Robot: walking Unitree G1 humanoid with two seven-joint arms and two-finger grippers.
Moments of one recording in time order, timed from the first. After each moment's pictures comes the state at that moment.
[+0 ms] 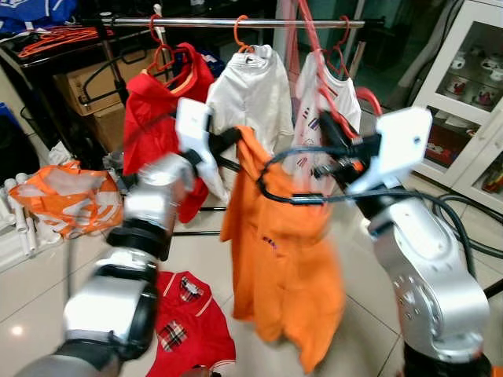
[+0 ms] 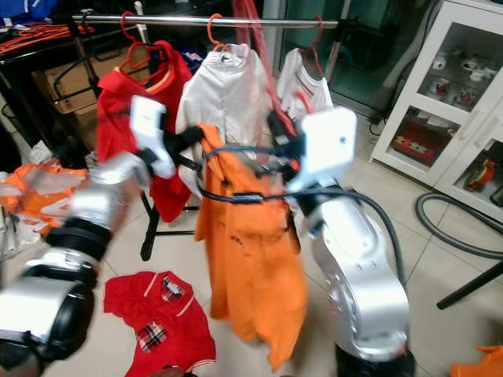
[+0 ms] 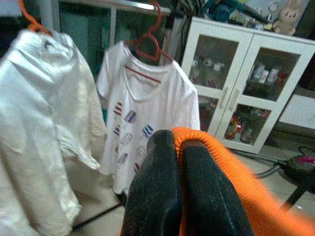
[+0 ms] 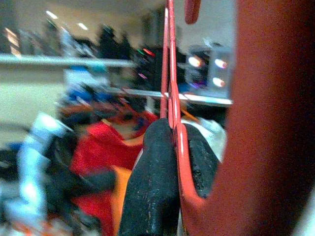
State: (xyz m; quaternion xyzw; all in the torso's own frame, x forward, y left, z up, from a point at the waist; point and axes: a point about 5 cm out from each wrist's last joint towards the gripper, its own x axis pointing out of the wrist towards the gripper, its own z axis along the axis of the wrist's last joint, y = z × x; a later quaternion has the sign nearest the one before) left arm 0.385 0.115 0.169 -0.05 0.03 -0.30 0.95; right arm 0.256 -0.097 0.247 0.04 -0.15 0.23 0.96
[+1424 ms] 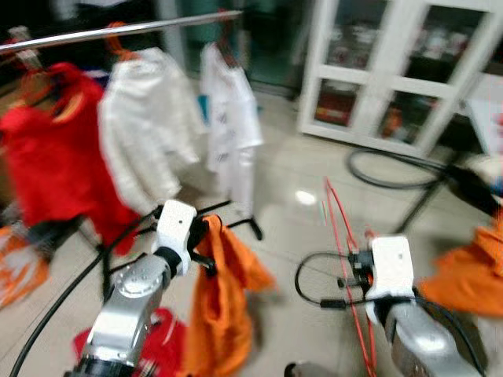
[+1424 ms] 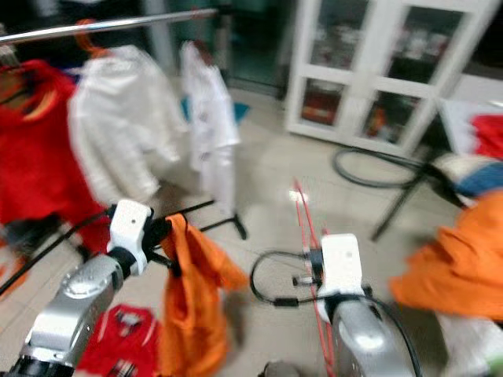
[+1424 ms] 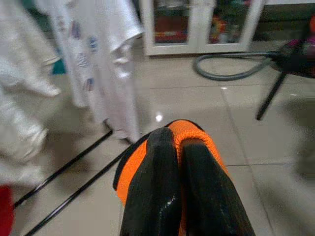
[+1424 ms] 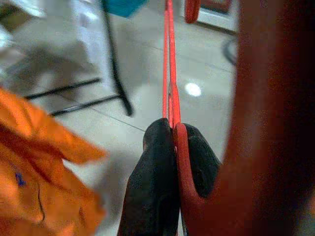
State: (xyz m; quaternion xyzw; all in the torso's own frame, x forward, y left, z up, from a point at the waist) left arm 0.267 0.152 0.082 0.05 0.13 -0.19 0.97; right arm 0.194 -0.168 0.085 -0.03 0.24 0.02 0.97
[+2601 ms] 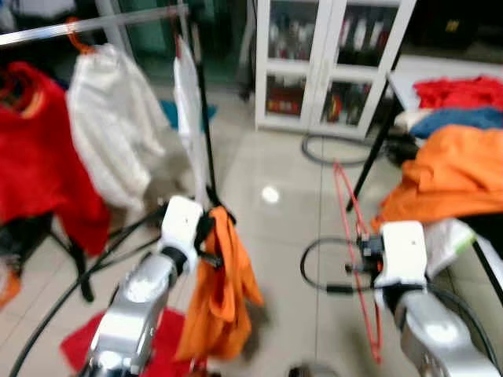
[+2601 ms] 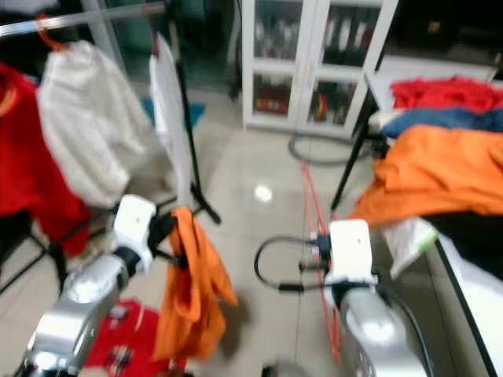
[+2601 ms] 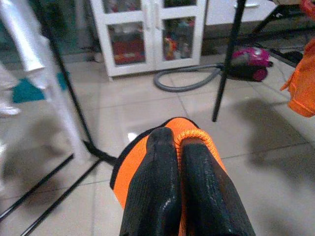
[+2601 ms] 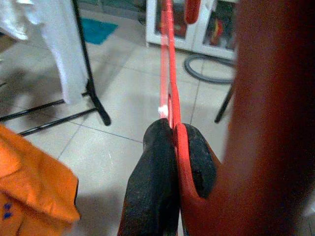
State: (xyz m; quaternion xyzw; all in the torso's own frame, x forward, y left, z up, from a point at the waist) left arm 0.264 0.141 0.094 0.05 0.10 -0.20 0.97; right arm 0.205 -0.169 0.117 -0.04 0.18 0.02 0.98
